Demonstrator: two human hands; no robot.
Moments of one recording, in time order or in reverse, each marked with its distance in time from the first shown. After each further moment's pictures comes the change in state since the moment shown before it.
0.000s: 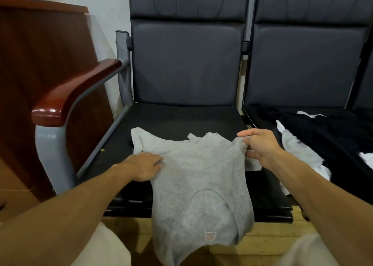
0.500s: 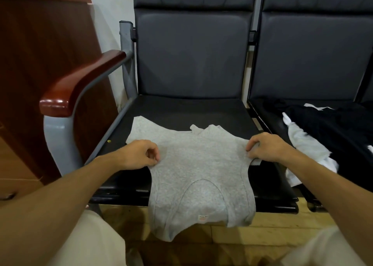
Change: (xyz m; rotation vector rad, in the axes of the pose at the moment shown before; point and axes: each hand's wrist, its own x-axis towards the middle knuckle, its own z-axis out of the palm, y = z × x) left_hand -0.020 -0.026 -0.010 -0.342 0.140 0.164; right_hand 0.004 0.014 -0.019 -1.003 -0.222 -0.188
